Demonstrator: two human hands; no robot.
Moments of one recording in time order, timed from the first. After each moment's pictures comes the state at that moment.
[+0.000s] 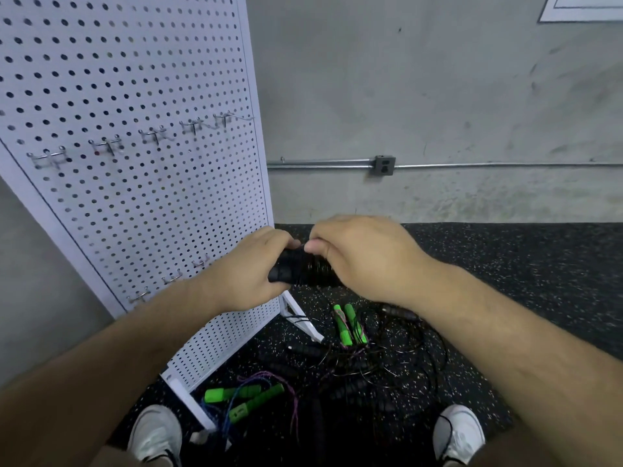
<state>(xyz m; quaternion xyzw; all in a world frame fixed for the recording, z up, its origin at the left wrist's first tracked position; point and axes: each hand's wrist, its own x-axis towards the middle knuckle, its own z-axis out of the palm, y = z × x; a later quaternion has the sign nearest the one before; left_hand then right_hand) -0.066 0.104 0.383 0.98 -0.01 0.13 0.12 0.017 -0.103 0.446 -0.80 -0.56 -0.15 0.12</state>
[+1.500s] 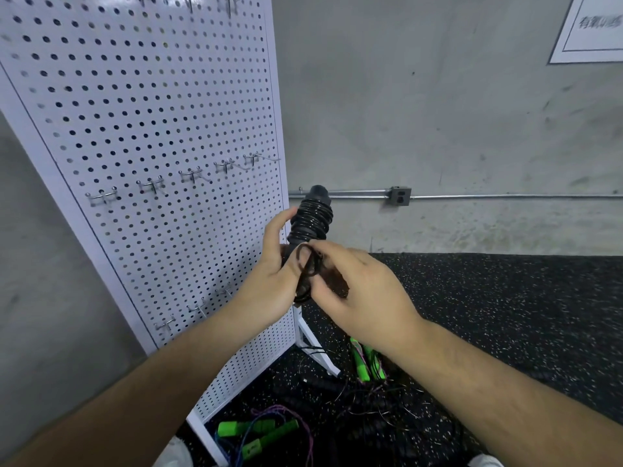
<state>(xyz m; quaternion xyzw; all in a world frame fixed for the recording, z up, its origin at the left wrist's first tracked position) -0.088 0.053 0.438 0.80 0.09 0.26 0.53 0.007 -0.074 0.410 -0.72 -0.53 -0.22 0.39</state>
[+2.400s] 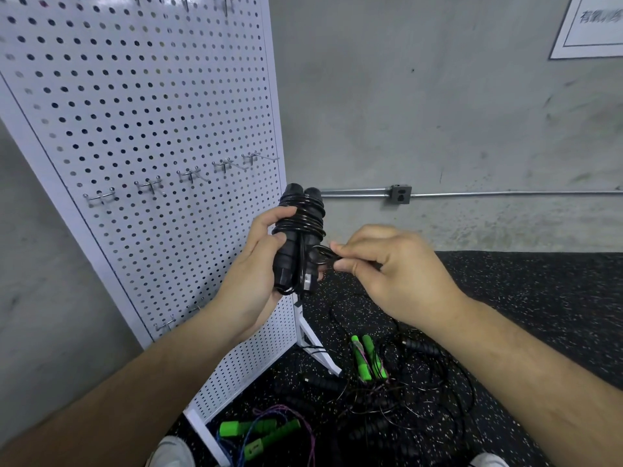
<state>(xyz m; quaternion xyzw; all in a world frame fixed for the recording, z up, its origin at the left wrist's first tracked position) -0.088 0.060 0.442 0.62 0.09 0.24 0.74 0.039 -0.100 0.437 -0.70 -0.56 -0.15 0.42</state>
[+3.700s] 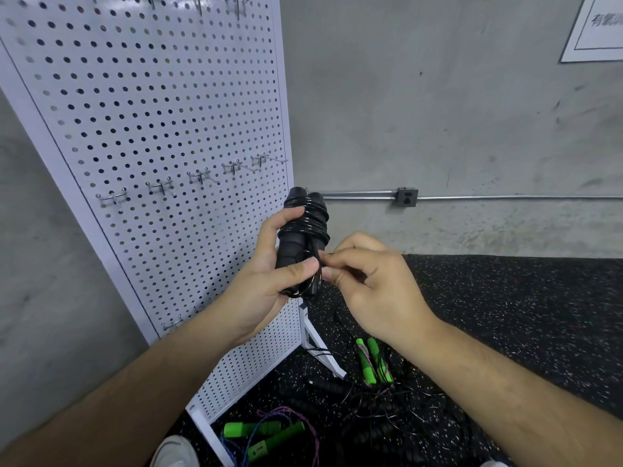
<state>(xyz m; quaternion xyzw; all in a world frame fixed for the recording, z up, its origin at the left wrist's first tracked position) -0.097 0.073 0.431 0.65 -0.01 0.20 0.73 0.011 -0.071 0.421 -0.66 -0.51 -0.09 0.55</state>
